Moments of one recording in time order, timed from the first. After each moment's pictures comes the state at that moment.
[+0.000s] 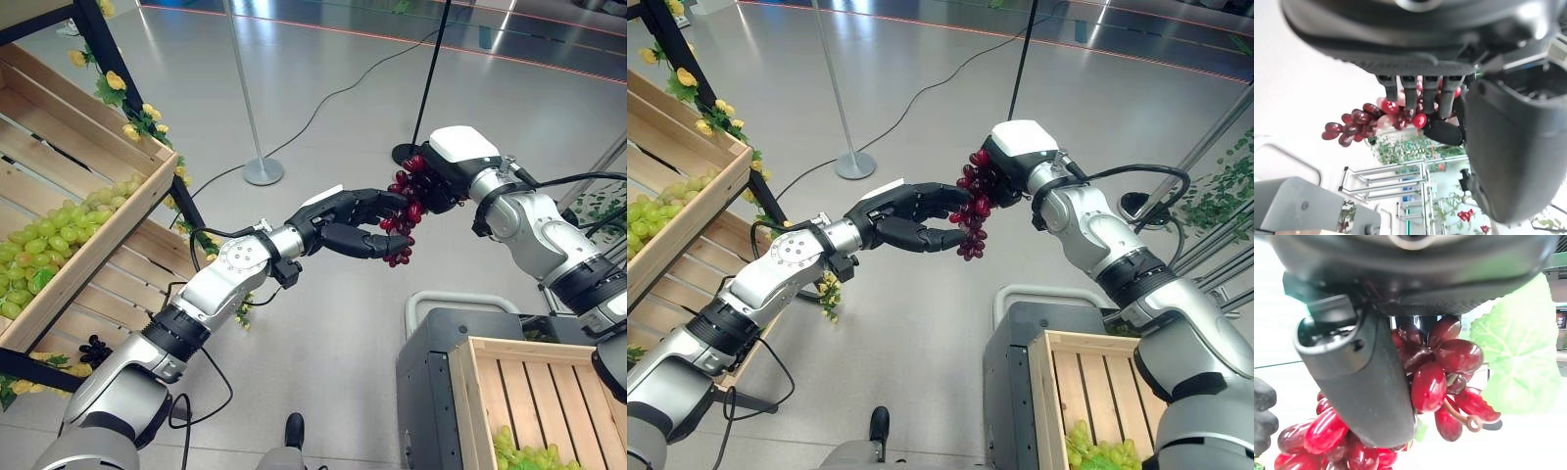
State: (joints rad) left arm -0.71 0.64 -0.57 0.15 -0.60 0.08 -0.27; right arm -1.00 -0.85 0.76 0.40 -0.38 0.13 0.05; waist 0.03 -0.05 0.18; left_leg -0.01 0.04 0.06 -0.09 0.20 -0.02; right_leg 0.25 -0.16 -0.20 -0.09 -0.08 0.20
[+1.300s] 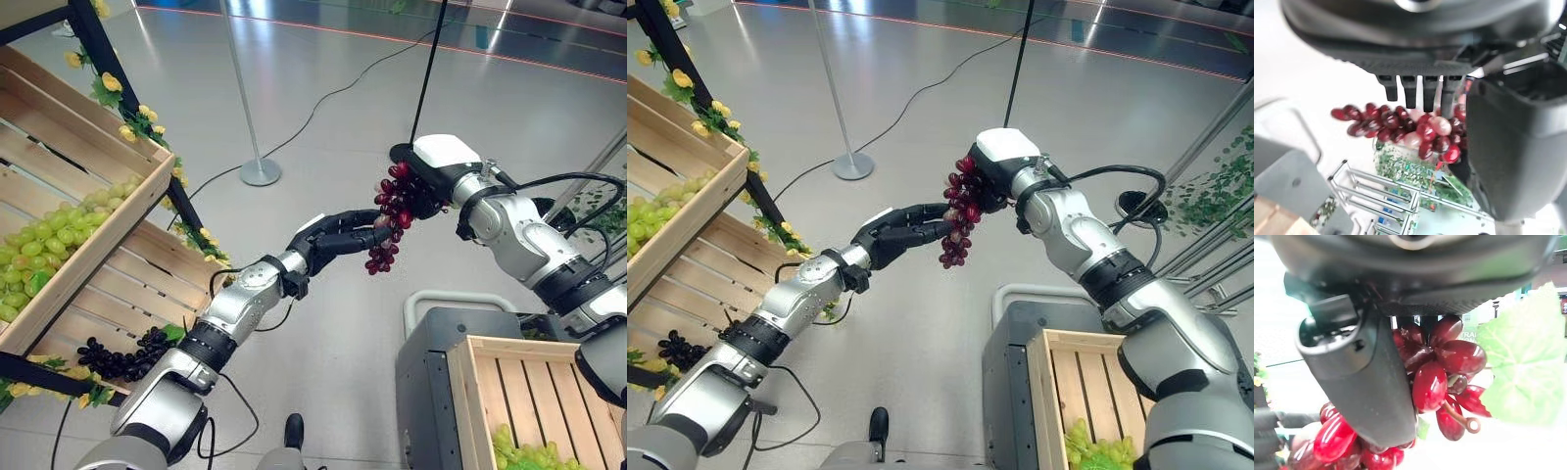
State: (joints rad) left arm -0.63 0.43 -0.49 0.42 -0.74 0.16 -0.22; right arm -1.00 -0.76 0.75 0.38 -0.39 0.15 0.10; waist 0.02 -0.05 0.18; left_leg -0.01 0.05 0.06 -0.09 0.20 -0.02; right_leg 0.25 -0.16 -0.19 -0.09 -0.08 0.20
